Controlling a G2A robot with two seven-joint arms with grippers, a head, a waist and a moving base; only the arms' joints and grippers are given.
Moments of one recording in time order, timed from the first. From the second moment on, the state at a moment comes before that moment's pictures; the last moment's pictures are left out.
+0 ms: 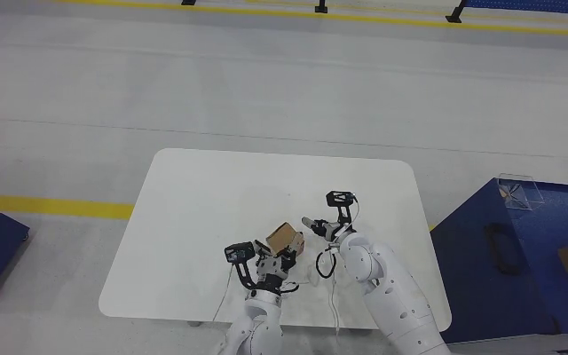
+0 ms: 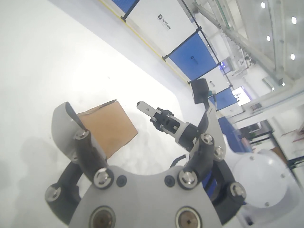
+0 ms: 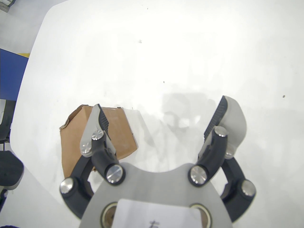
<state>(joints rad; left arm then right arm) 1.39 -1.59 -0.97 -1.42 0.92 0.13 0.34 -1.06 -1.37 1.18 -1.25 -0.94 0.09 0.48</state>
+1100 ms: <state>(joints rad) 1.27 -1.63 -0.94 -1.15 0.99 0.23 0.37 -1.06 -1.37 1.18 -1.25 -0.94 0.09 0.48</state>
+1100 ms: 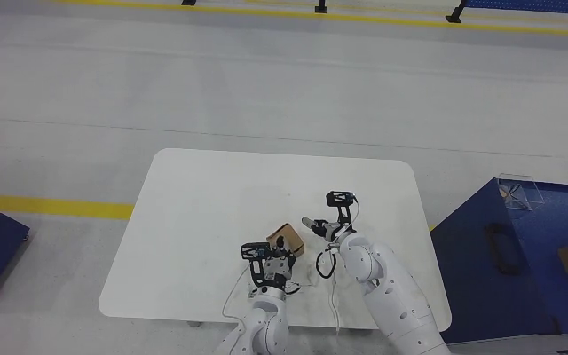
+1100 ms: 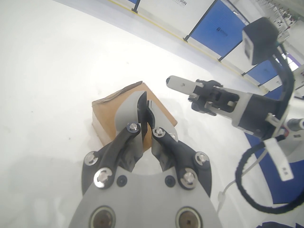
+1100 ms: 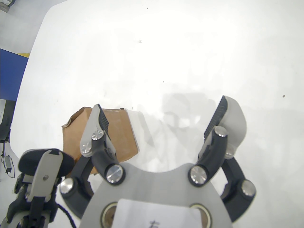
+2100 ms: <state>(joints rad) 1.40 -1.64 -0.93 -1.36 0.88 0.03 0.52 -1.06 -1.37 1.18 -1.25 -0.94 0.09 0.48</state>
